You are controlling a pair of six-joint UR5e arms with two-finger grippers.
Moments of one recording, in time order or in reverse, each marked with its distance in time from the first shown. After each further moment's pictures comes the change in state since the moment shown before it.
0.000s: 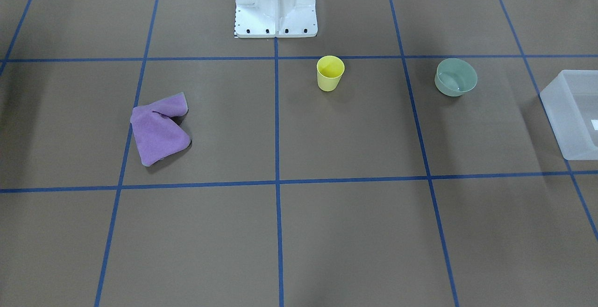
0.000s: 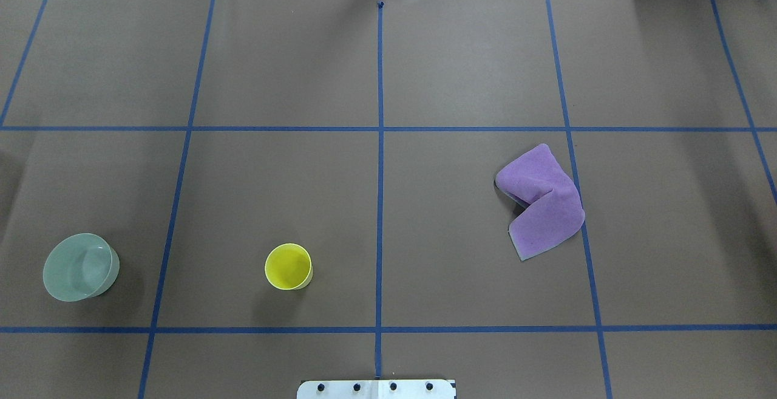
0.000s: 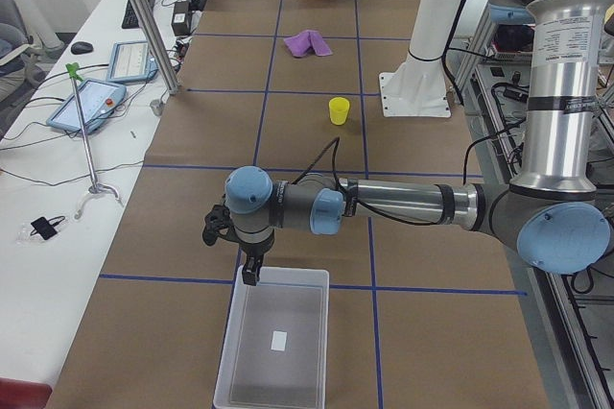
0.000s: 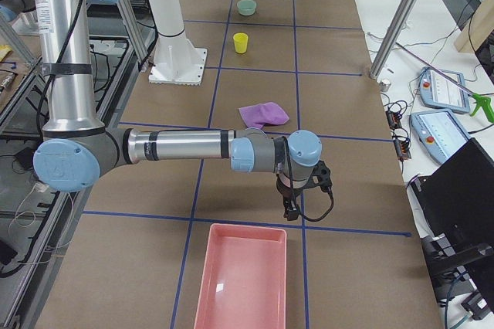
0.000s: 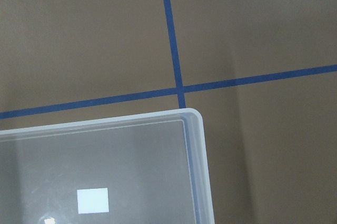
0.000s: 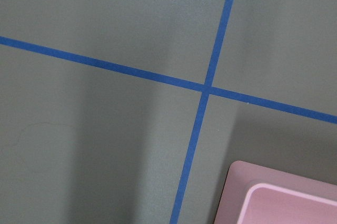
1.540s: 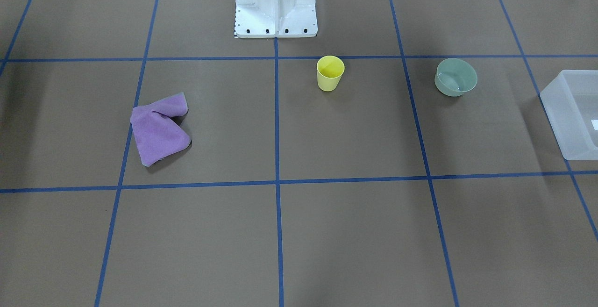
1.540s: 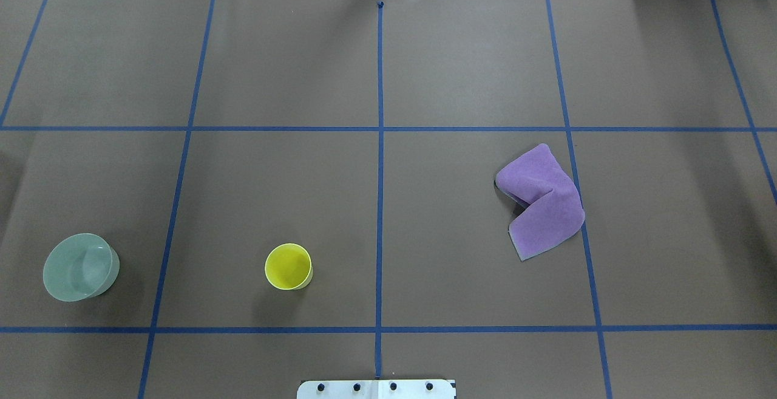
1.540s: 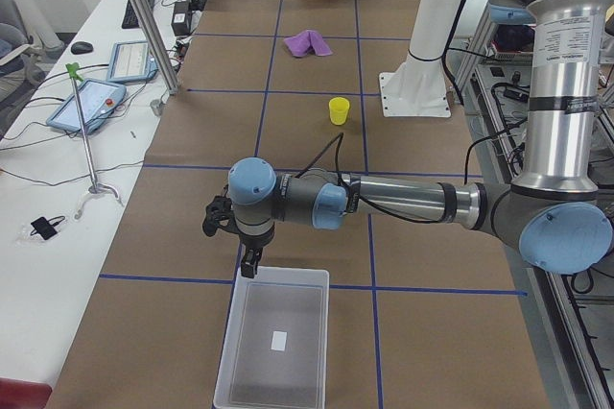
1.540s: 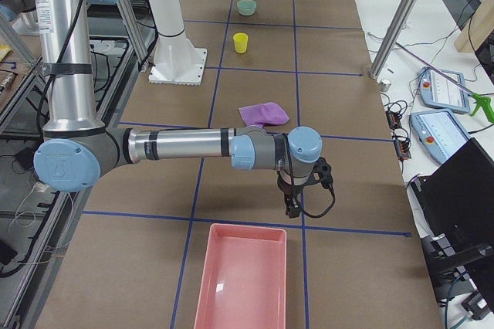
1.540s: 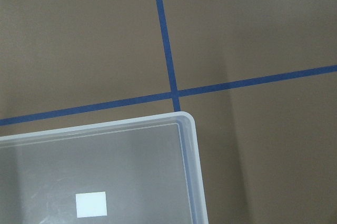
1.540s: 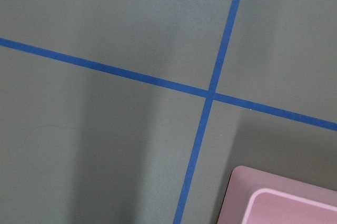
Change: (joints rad) left arm 0.000 0.005 -0.036 -0.023 -0.004 0.001; right arm 0.000 -0.002 0.025 0.001 0.000 -0.003
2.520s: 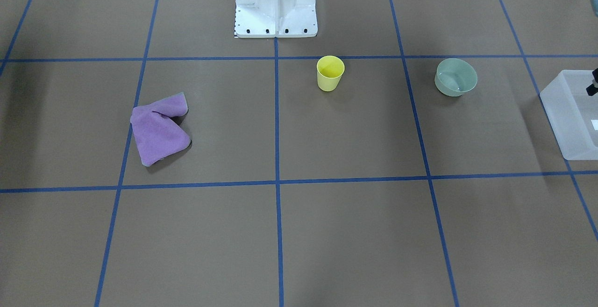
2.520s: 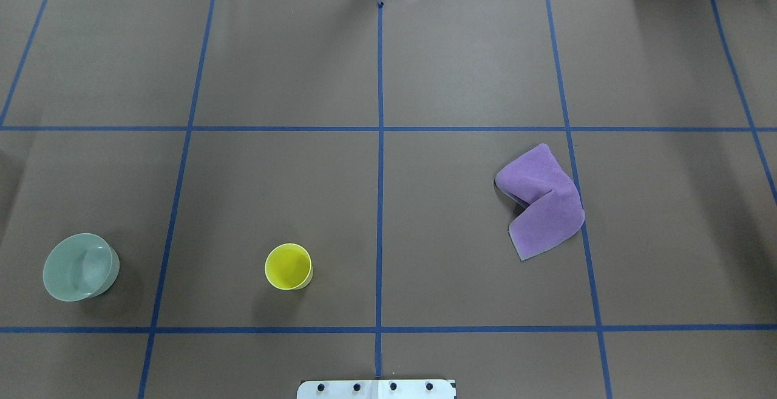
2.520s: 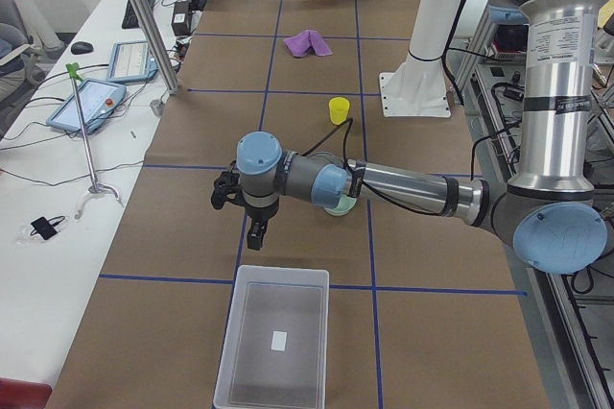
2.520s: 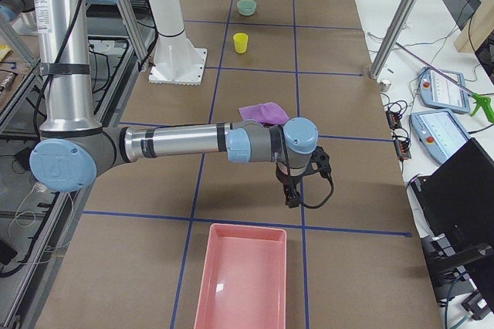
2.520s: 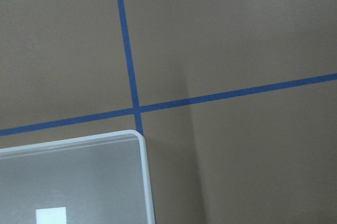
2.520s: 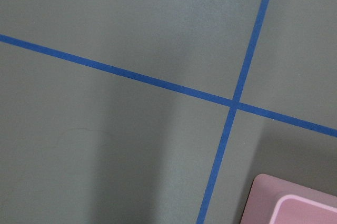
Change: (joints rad) left arm 0.124 0.038 -0.126 -0.013 0.000 -0.178; right arm -0.001 -0.015 0.056 0.001 0.046 0.001
